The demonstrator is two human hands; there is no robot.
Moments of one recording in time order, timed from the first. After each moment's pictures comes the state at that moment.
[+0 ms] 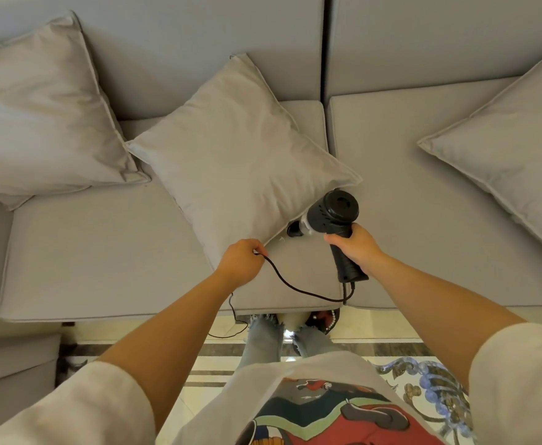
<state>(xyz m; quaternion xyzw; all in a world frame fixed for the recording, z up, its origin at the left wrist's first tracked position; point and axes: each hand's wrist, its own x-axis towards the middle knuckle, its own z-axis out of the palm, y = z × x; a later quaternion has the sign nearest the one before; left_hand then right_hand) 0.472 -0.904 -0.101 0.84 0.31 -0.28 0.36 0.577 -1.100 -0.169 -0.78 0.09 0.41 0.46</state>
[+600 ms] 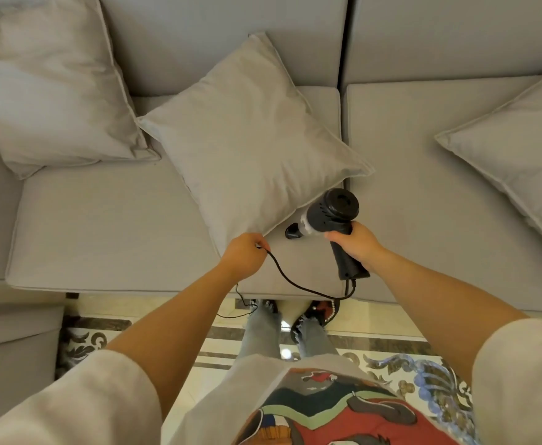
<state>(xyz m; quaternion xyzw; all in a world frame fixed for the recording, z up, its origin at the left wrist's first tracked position) 0.449 -0.911 -0.106 0.82 0.35 -0.27 0.38 0.562 -1.096 -0.173 -0.78 0.06 0.45 0.42</state>
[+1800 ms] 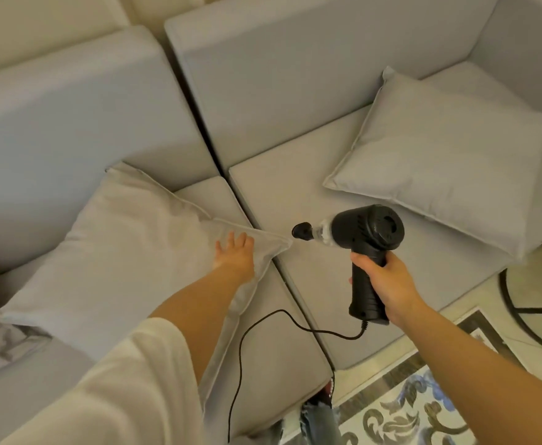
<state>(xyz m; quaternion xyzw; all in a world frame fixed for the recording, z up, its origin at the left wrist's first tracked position) 0.700 -0.929 -0.197 0.93 -0.06 -0.35 -0.01 0.625 -1.166 -0.109 -0.69 0.35 0.15 0.62</state>
